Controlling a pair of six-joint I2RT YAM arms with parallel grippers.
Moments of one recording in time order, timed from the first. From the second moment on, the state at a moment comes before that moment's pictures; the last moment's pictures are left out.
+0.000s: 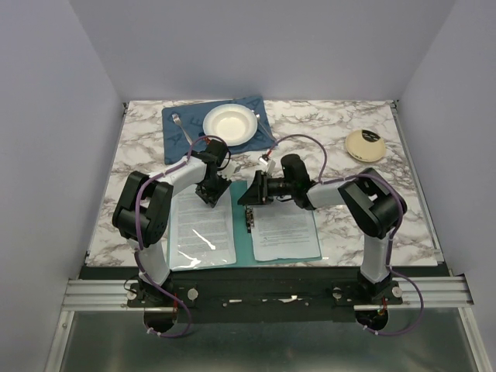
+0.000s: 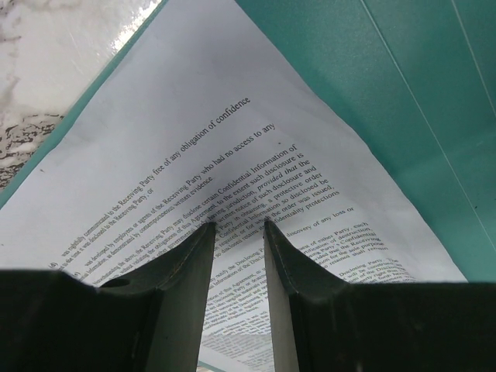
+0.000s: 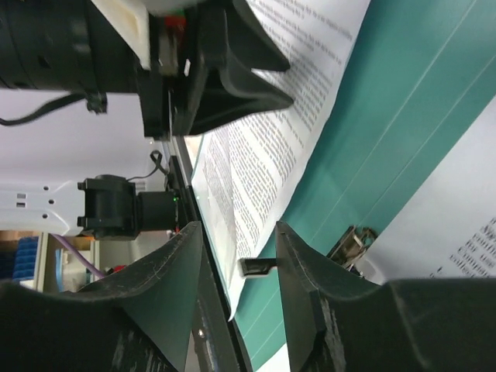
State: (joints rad) left arm -0.41 1.81 1.18 -0.72 0.05 0.21; right arm 0.62 1.94 0.92 0.60 -0.81 0.82
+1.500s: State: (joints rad) left arm -0.57 1.72 1.54 -0.83 -0.10 0.01; right arm 0.66 1.17 0.71 0.19 -0.33 0.46
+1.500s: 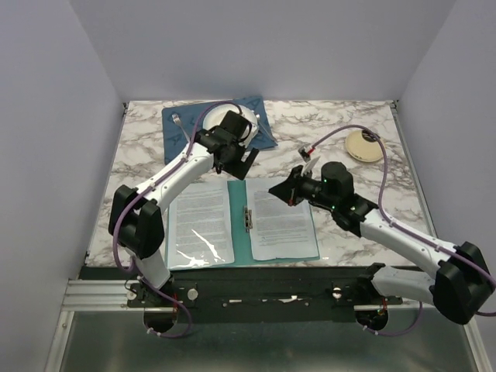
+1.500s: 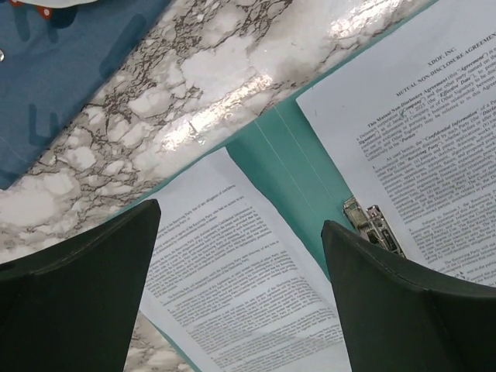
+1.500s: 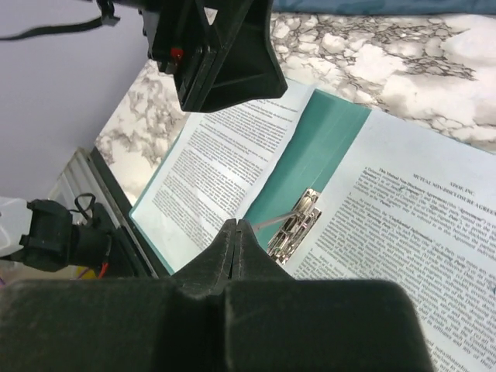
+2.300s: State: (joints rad) left arm -0.72 1.80 1.52 -0.76 -0.13 -0.07; right arm 0.76 0.97 0.55 0.18 -0.10 0.36
